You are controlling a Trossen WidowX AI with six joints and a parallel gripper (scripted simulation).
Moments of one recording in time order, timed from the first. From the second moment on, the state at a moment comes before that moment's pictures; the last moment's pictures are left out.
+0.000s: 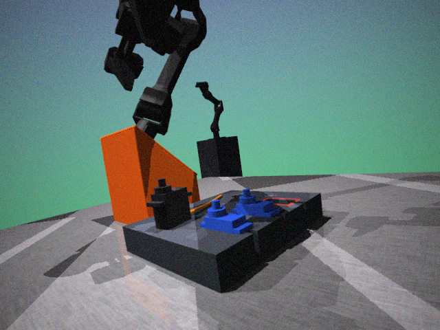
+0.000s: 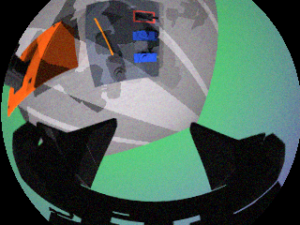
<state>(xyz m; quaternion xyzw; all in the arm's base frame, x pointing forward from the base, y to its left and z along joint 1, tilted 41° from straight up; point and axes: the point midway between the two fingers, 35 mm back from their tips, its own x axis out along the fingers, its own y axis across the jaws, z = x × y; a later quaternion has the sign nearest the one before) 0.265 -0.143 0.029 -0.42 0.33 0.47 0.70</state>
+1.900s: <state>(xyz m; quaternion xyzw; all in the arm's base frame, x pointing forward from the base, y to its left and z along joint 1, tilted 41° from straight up) 0.236 0.017 -0.090 -0.38 0.20 0.69 0.58</state>
